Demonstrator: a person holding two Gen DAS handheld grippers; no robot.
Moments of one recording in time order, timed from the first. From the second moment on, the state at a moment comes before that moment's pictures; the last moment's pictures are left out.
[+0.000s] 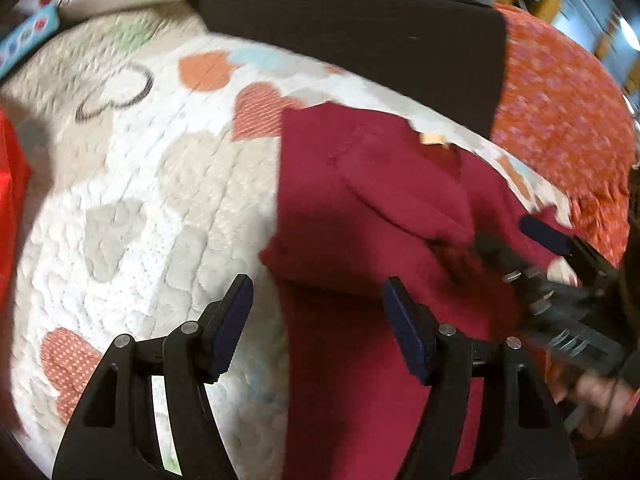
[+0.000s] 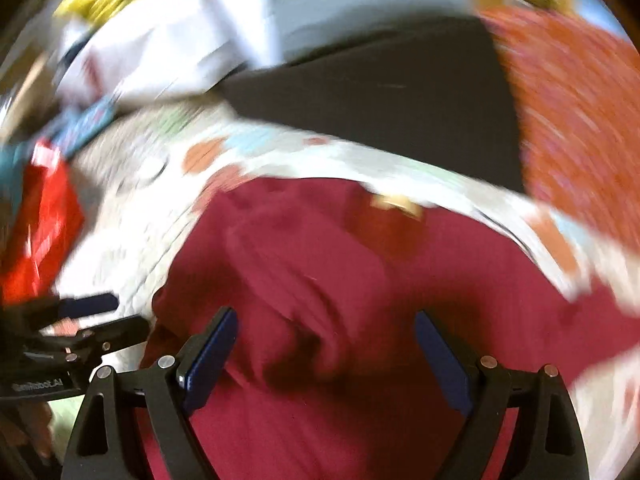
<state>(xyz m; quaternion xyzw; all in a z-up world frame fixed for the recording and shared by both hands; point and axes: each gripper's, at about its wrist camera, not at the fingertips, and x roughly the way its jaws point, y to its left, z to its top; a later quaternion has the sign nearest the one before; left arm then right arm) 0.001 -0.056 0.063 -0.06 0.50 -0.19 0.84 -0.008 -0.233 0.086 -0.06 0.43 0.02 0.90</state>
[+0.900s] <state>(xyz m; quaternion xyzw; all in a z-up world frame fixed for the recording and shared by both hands) 0.009 -0.072 0.060 -0.01 0.52 -0.16 0.84 -0.113 -0.403 0.105 0.19 0.37 -0.07 0.91</state>
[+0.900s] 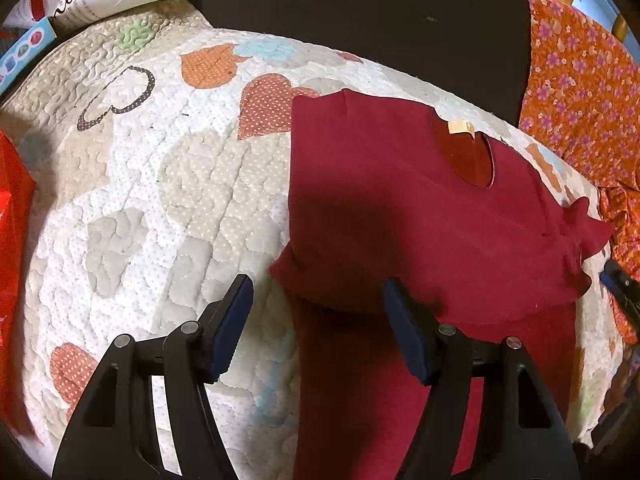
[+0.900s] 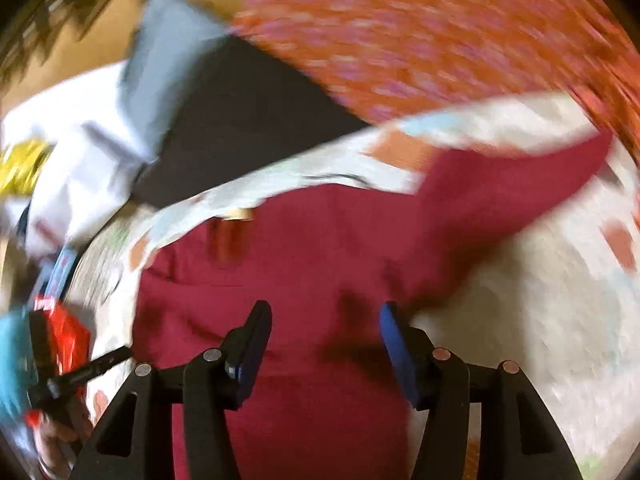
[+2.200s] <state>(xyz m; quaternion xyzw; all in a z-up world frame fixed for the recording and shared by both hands) 0.020 -0.084 0.050 -0.01 0.52 -0.15 0.84 -0.071 -0.468 0.081 0.13 0.42 -0.12 0.89</state>
